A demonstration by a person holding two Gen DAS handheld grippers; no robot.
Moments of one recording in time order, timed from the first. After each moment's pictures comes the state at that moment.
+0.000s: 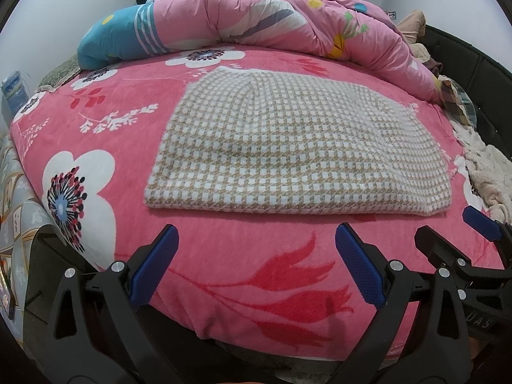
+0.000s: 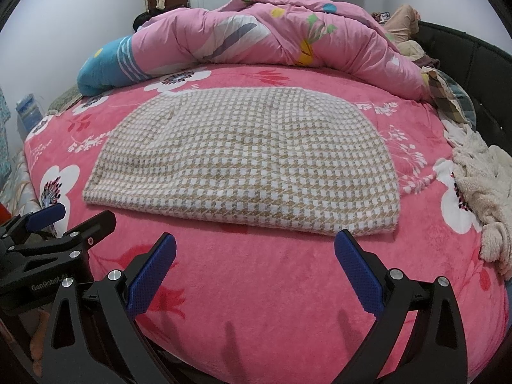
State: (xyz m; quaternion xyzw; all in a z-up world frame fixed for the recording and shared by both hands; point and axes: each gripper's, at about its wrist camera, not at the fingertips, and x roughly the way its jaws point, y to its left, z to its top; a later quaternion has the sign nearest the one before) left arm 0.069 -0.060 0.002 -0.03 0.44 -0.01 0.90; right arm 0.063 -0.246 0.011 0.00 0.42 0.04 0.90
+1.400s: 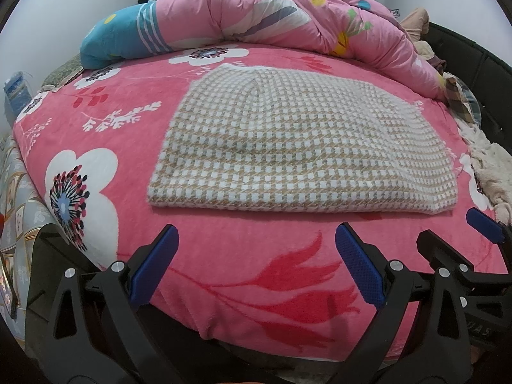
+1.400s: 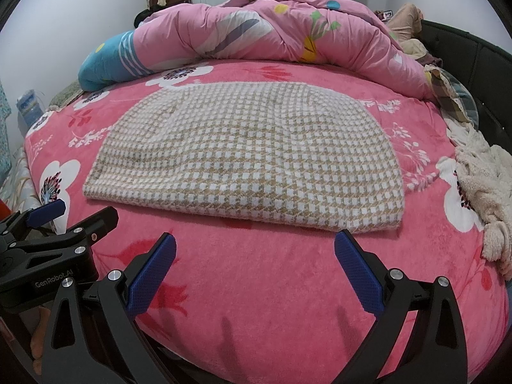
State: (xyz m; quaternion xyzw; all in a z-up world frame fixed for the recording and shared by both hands) left arm 0.071 -0.057 -0.002 -0.03 0.44 0.00 0.90; right arm 0.063 -0.243 0.006 0.00 0.43 0.05 0.90
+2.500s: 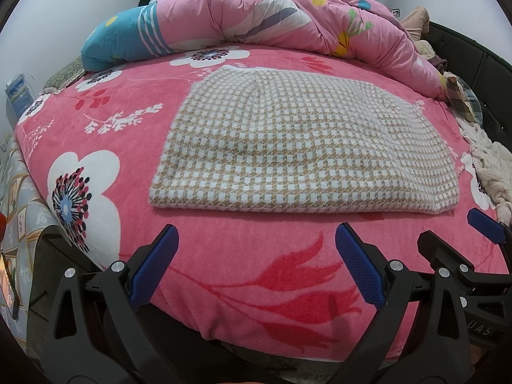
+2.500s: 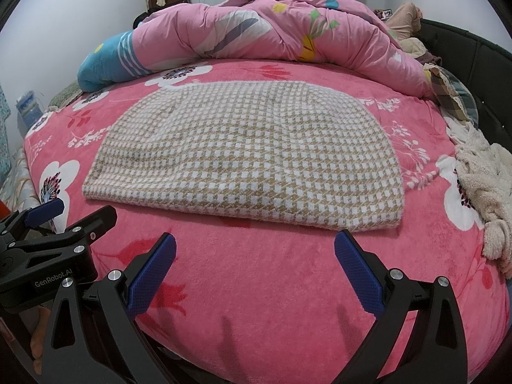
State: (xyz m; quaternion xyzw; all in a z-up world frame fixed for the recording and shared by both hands) left arm 0.072 -0.057 -0.002 -0.03 0.44 0.00 0.90; right arm 0.063 -0.245 0.005 0.00 0.43 0.05 0.90
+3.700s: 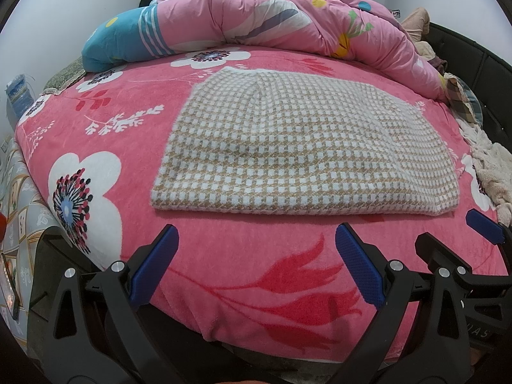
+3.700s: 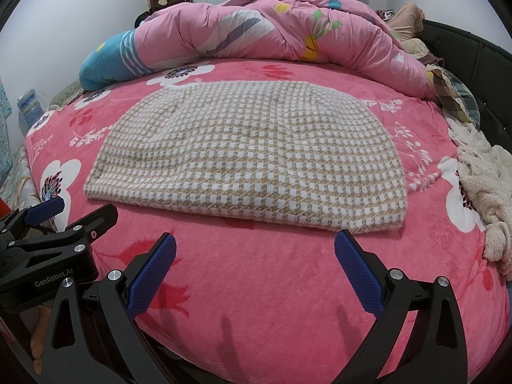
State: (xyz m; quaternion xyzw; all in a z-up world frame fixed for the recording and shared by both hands) left arm 0.072 -0.057 -0.002 -0.03 0.44 0.00 0.90; right arm 0.066 -0.242 0.007 0.00 0.43 0.05 0.90
